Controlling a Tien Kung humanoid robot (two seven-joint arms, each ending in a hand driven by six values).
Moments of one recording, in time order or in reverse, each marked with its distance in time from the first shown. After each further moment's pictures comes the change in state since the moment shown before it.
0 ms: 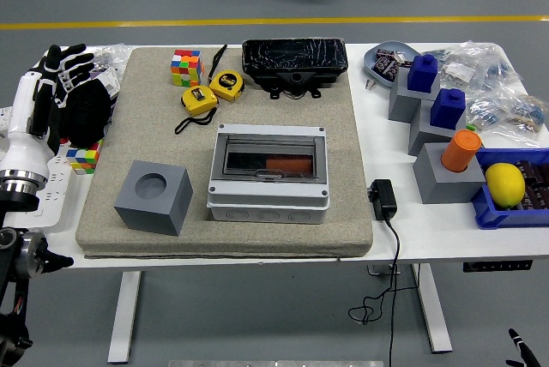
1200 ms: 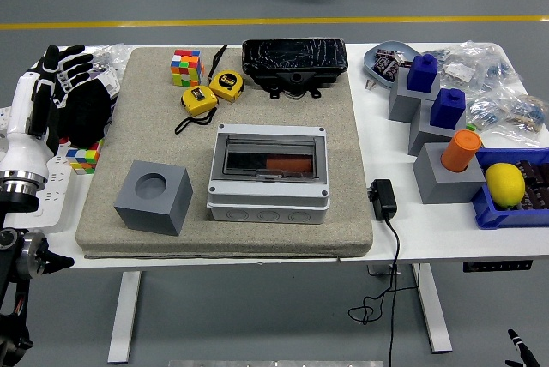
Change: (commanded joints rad) left arm 0.001 0.000 0.001 0.002 -0.005 0.014 -0.010; right arm 0.000 0.000 -0.003 0.000 0.001 0.000 -0.002
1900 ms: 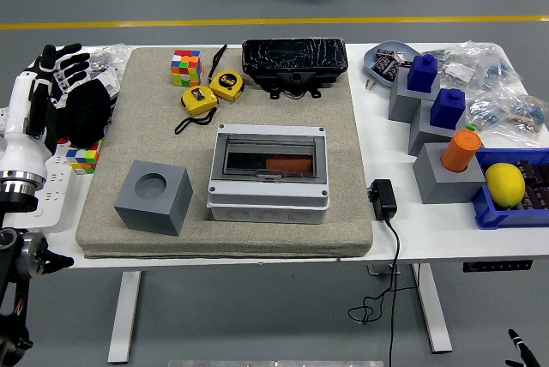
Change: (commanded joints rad) left arm -0.001 0.000 -0.001 0.002 -0.002 0.008 -0.008; right arm 0.000 0.000 0.003 0.000 -0.001 0.000 0.000
